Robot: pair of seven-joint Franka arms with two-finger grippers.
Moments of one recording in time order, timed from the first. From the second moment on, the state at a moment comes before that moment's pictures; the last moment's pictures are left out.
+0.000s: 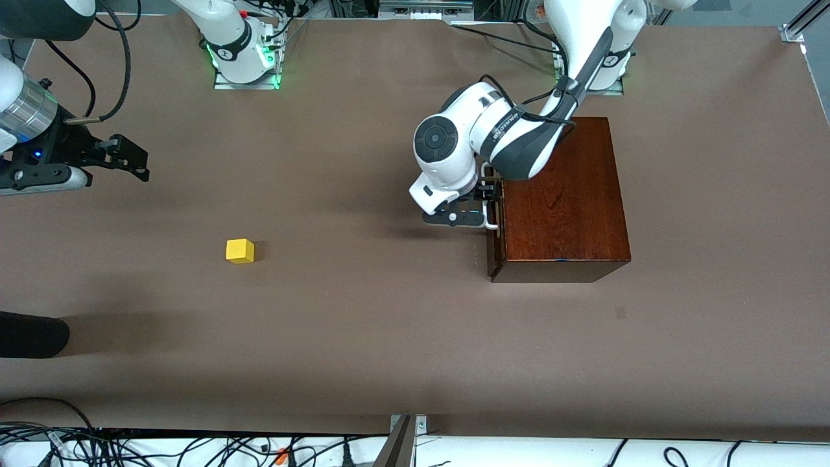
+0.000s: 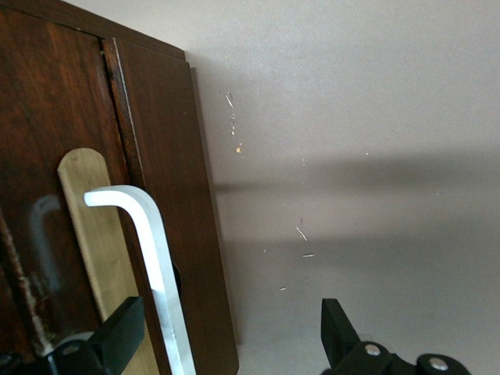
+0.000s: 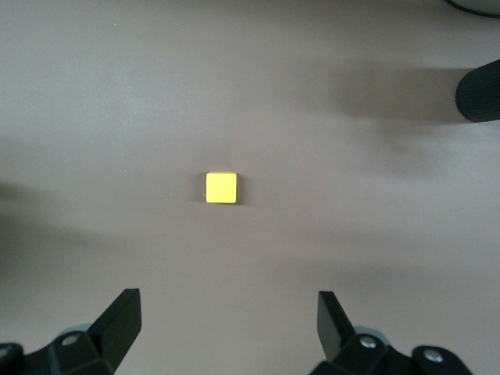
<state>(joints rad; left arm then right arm) -0.60 0.60 -0.14 -1.47 0.15 1.80 -0.69 0.10 0.03 -0.03 -1.65 -0.02 1.71 -0.03</state>
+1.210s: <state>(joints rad) -0.60 0.64 -0.14 -1.49 0.20 1.84 -0.70 0.10 0.03 -0.03 -1.65 -0.02 1.71 -0.03</state>
